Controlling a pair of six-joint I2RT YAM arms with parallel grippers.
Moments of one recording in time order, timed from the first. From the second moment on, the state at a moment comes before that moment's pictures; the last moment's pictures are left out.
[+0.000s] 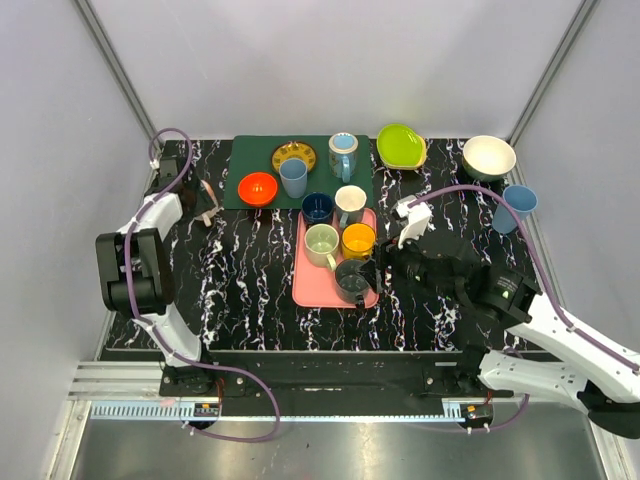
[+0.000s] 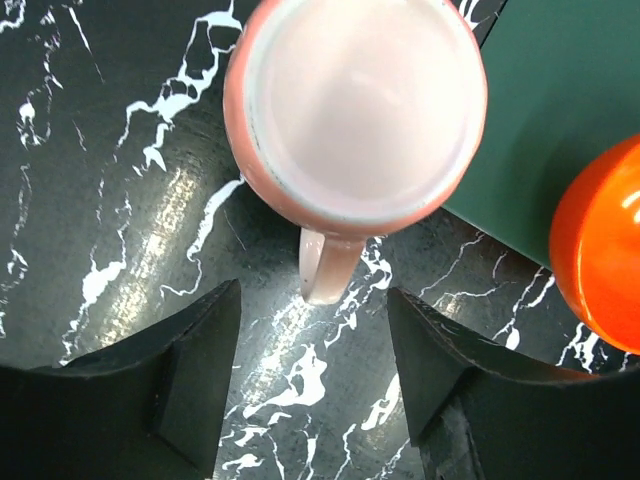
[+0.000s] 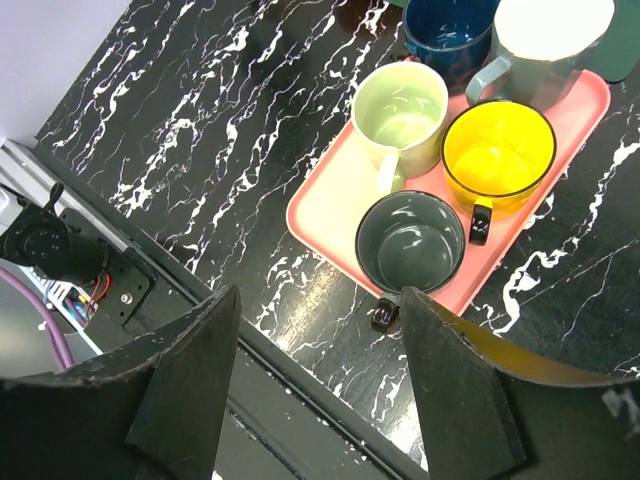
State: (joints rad) left arm 0.13 1.75 1.22 -0.36 -0.09 -0.41; right arm 0.99 0.89 1.07 -0.63 0.19 0.43
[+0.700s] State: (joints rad) left arm 0.13 1.89 1.29 -0.32 -0.08 -0.36; right arm 0.99 0.90 1.02 -0.59 0.23 0.40
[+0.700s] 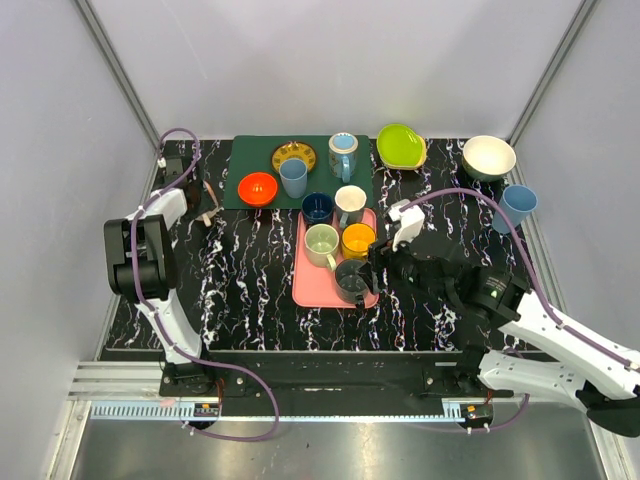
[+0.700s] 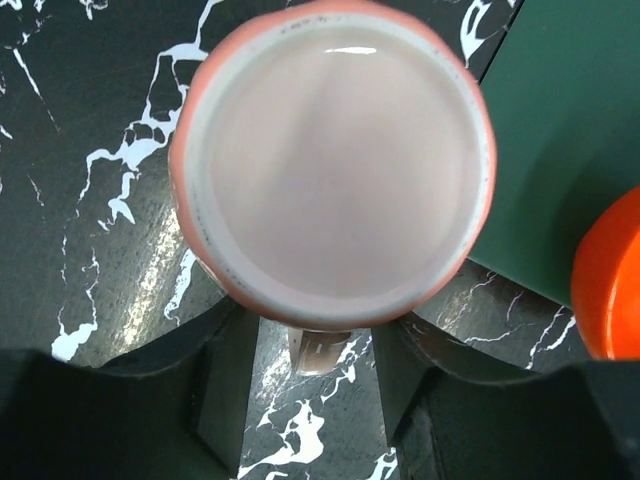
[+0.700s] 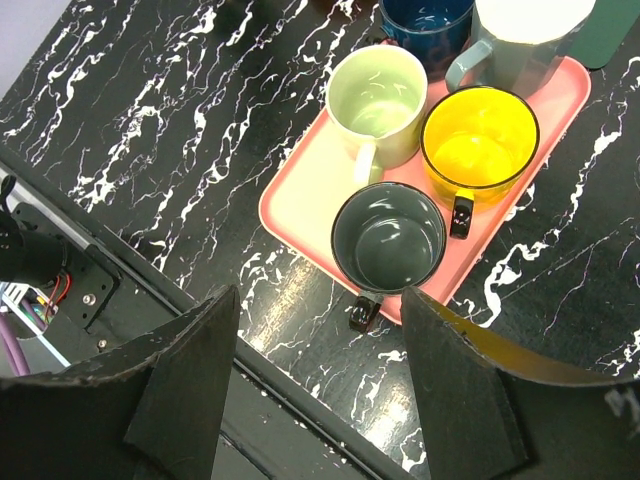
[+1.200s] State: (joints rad) left arm 0.13 1.89 1.33 -0.32 -0.08 -0.33; right arm 0.99 0.93 1.01 -0.57 0.23 0.40
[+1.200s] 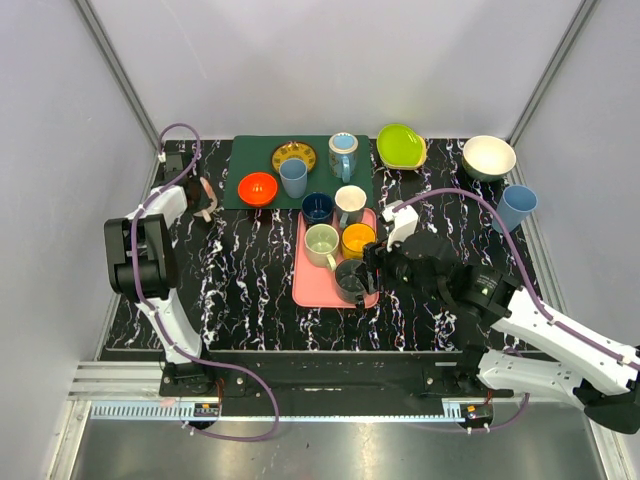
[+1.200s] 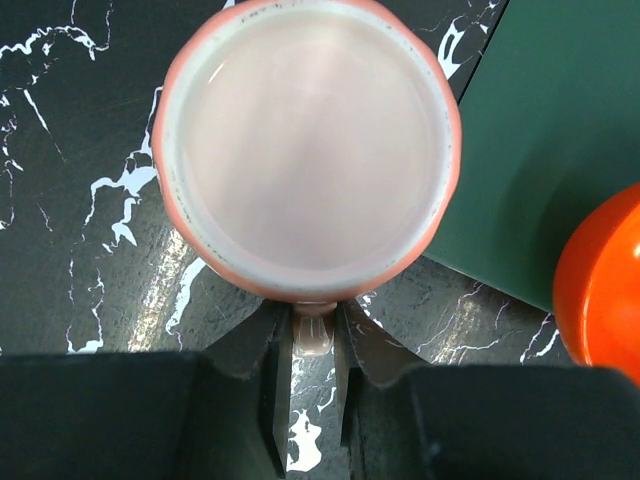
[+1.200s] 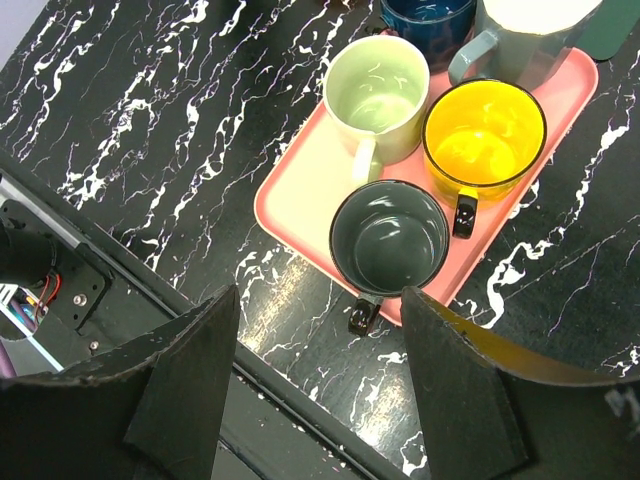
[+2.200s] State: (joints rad) left arm -0.28 0.72 0.70 0.06 0.36 -0.99; right arm 0.87 1.02 0.94 0.13 -0.30 0.77
